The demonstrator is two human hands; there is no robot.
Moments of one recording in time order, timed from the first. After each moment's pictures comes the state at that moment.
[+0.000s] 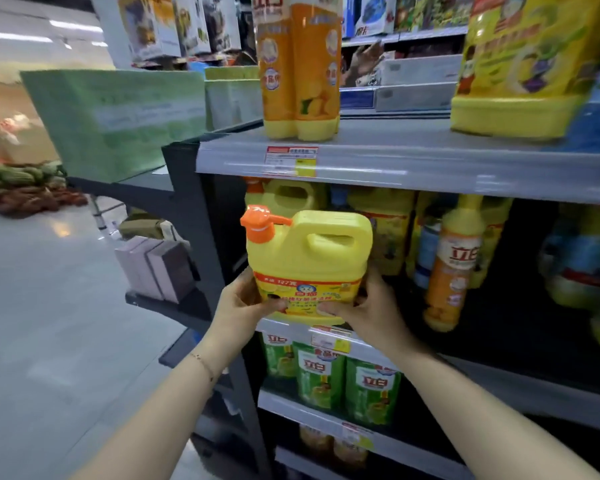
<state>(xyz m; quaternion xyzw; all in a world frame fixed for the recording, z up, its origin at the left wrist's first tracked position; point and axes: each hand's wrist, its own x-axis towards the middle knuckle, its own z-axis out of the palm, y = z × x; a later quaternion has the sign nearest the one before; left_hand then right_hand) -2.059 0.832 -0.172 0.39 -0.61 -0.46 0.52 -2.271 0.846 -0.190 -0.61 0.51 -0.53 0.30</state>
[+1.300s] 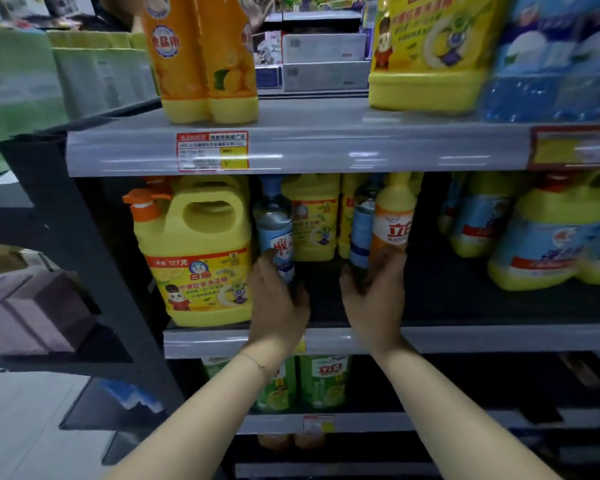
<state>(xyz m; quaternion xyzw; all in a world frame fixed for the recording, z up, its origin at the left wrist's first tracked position) -2.169 0.809 -0.190 0.44 -0.75 -0.24 0.44 -2.297 0.860 -0.201 -0.41 0.67 -0.62 -0.04</state>
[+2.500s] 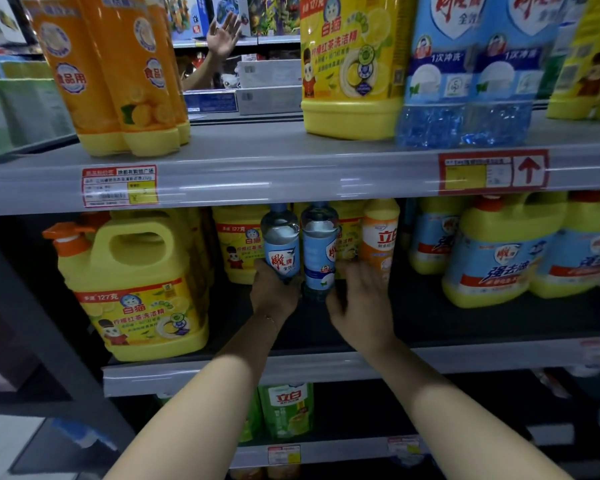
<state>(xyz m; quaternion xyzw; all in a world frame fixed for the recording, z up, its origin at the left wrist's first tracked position) -2.281 0.762 -0.193 0.53 -0.66 -0.37 0.38 -2.390 0.867 -0.207 -0.56 0.69 -0.42 -0.20</state>
